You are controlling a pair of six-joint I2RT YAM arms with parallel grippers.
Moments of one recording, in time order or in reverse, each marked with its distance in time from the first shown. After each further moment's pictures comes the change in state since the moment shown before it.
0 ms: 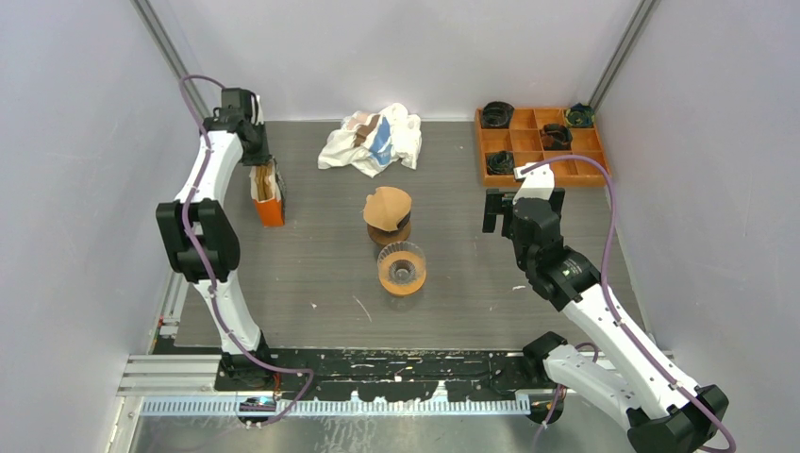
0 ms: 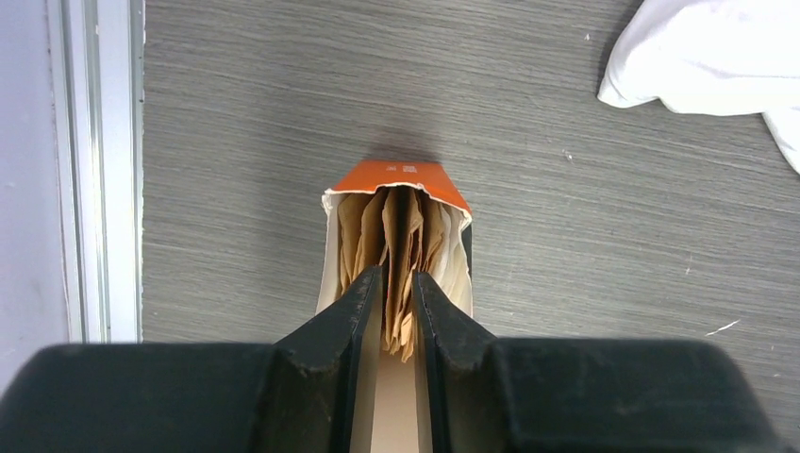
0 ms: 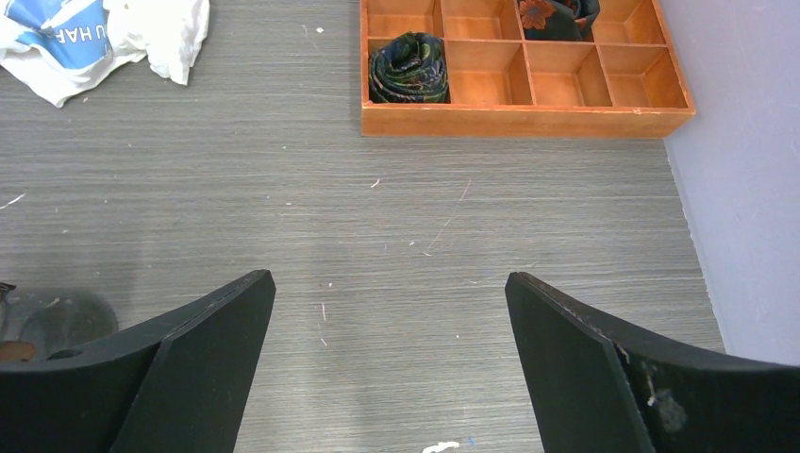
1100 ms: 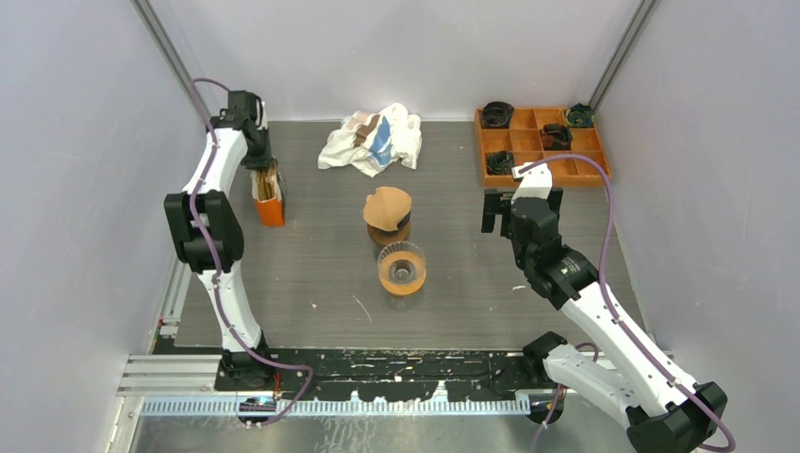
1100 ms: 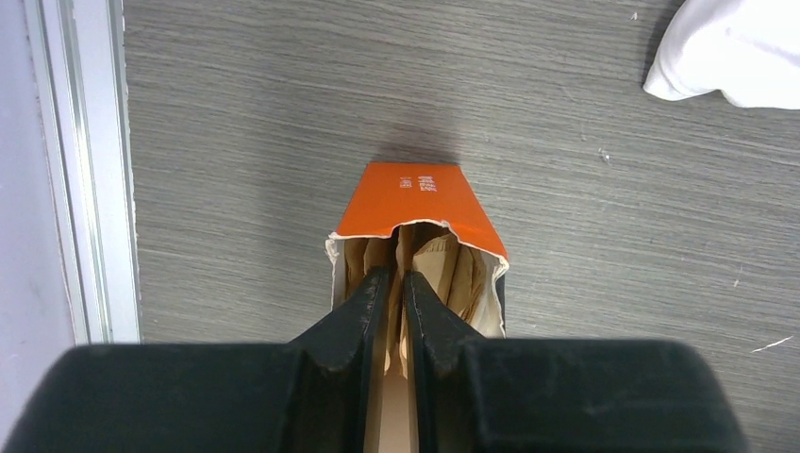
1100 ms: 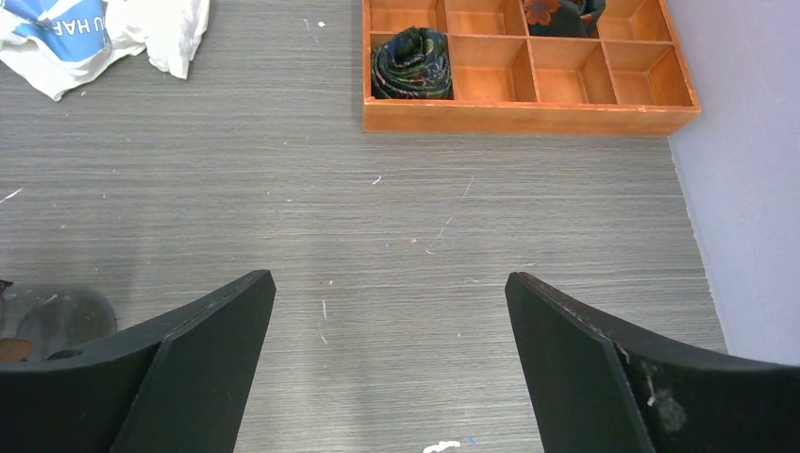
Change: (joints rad) left arm 0.001 0.103 0.071 -0.050 -0.021 0.024; right arm 0.000 0.013 0.000 0.002 -0.005 0.000
